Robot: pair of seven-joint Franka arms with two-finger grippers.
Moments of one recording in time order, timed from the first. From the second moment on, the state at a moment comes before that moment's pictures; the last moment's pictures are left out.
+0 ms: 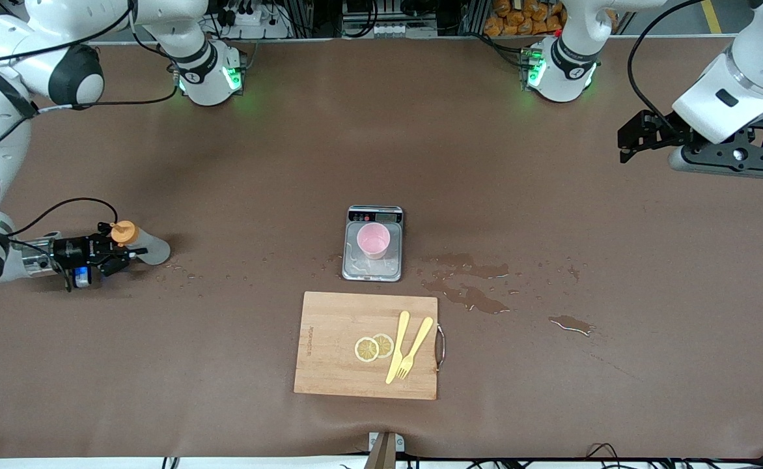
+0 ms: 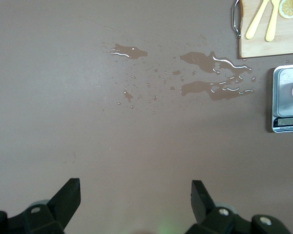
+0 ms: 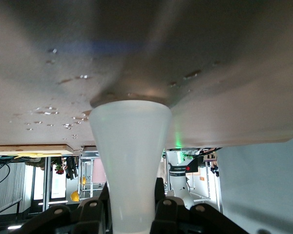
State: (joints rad) left arm -0.16 0.01 -0.07 -1.51 0.02 1.49 -0.07; right arm -0.25 1.04 -0.39 -1.36 1.02 1.15 0.43
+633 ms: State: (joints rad) left arm -0.16 0.01 -0.07 -1.51 0.02 1.49 -0.07; right arm -0.26 1.03 -0.40 -1.30 1.01 1.15 0.43
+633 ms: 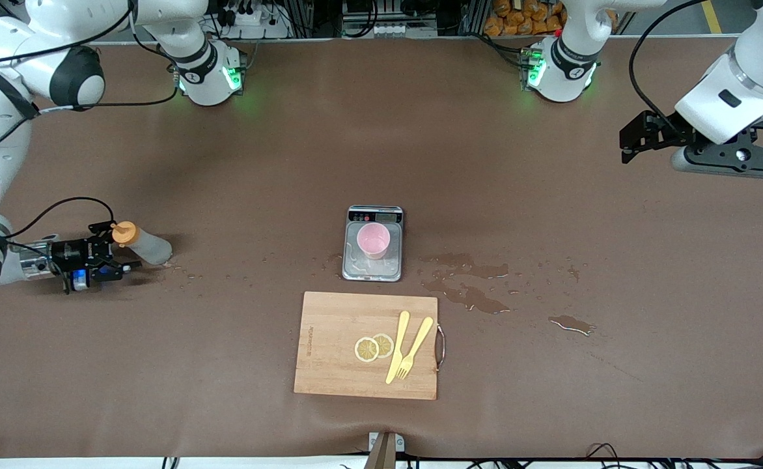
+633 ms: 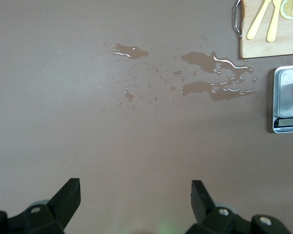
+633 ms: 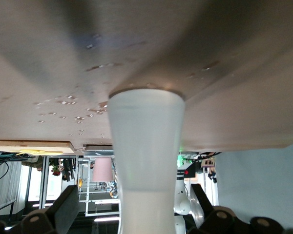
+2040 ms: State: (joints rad) left arm -0.15 0.01 -0.07 -1.50 0.02 1.49 -0.07; right arm -0.15 0.79 -0.40 -0.95 0.58 1.00 0.44
